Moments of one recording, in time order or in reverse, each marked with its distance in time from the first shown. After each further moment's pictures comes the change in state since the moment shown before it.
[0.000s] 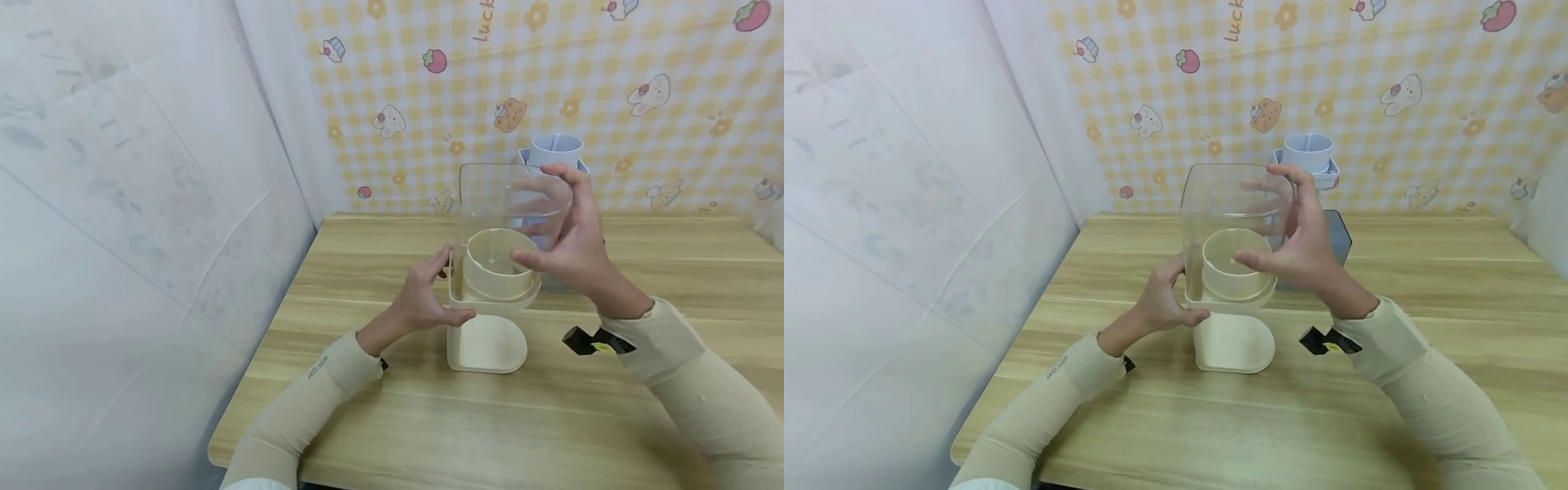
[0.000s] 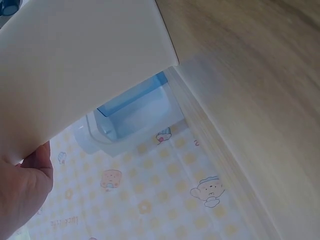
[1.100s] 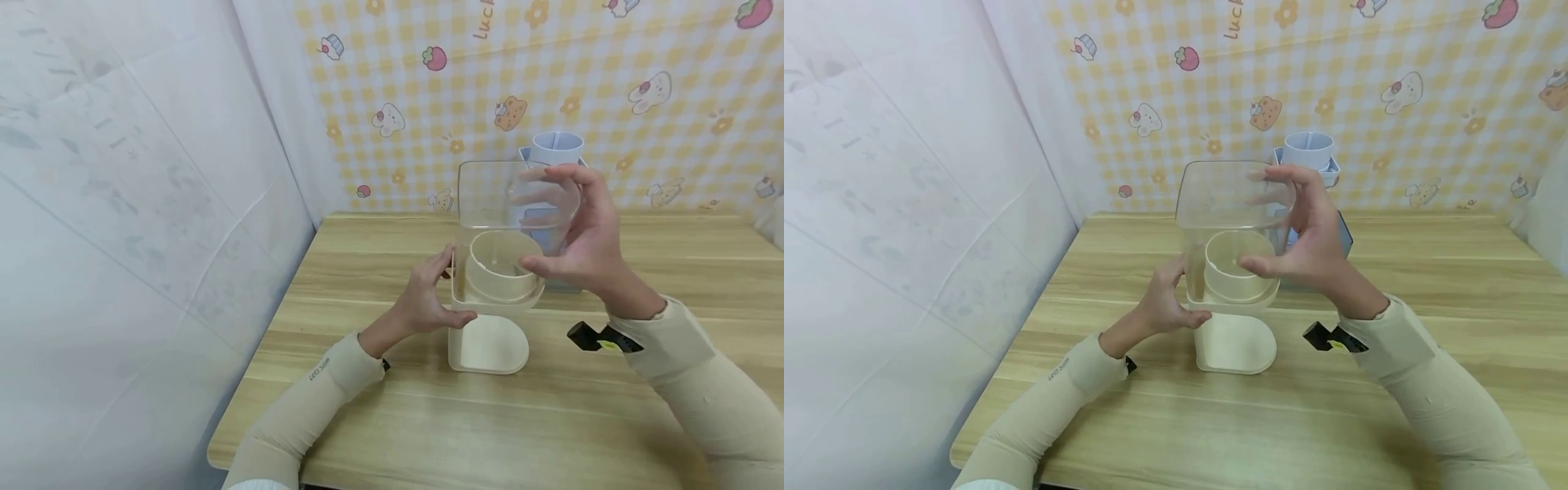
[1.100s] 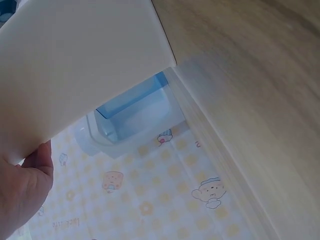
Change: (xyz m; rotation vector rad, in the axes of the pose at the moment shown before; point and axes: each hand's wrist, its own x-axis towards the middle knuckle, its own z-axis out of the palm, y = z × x) left_hand 0.000 -0.003 0.000 -0.018 -0.017 0.028; right_hand 0.008 -0.002 0.000 -0.016 0.032 -0.163
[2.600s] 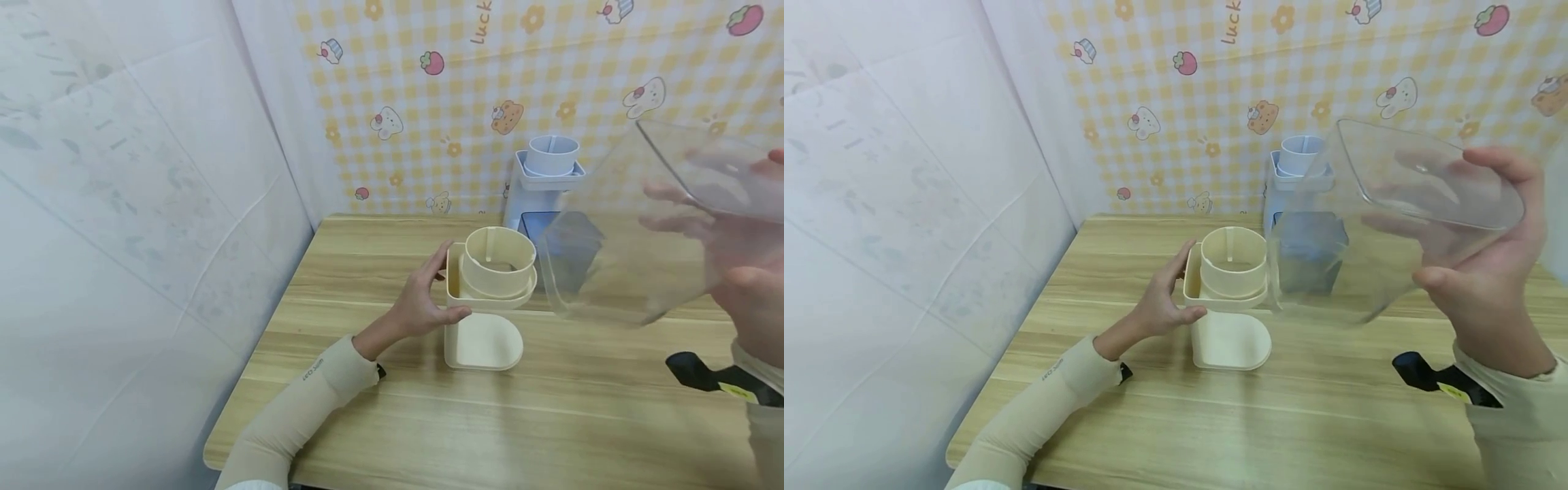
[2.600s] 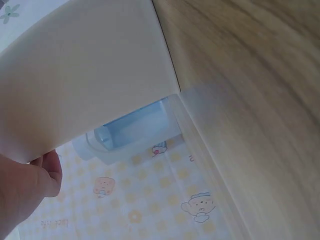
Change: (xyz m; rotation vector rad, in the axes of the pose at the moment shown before) left_hand -0.007 0.009 0.002 -0.051 -0.027 -0.233; right_hand -0.015 -0.063 -0.073 0.801 -0.020 -0.195
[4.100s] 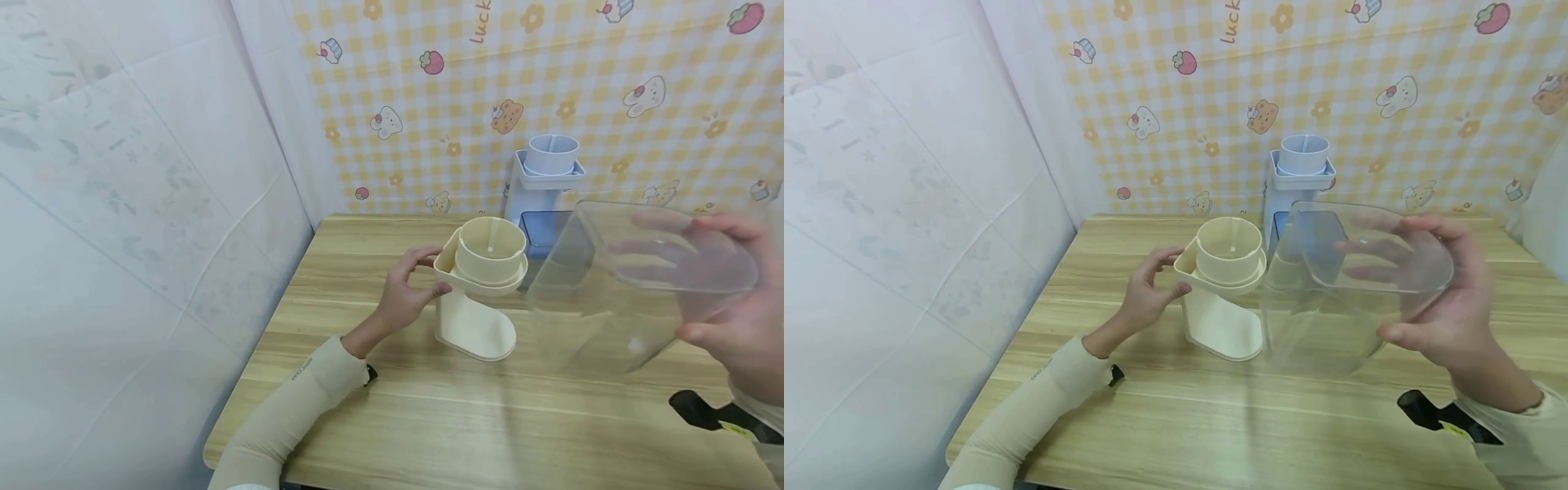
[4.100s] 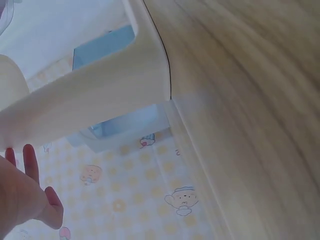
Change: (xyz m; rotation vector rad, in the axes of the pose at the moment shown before) left_hand -0.005 -0.012 -0.014 -0.150 0.195 0.054; right_hand -0.028 0.004 0.043 -0.217 -0.045 0.125
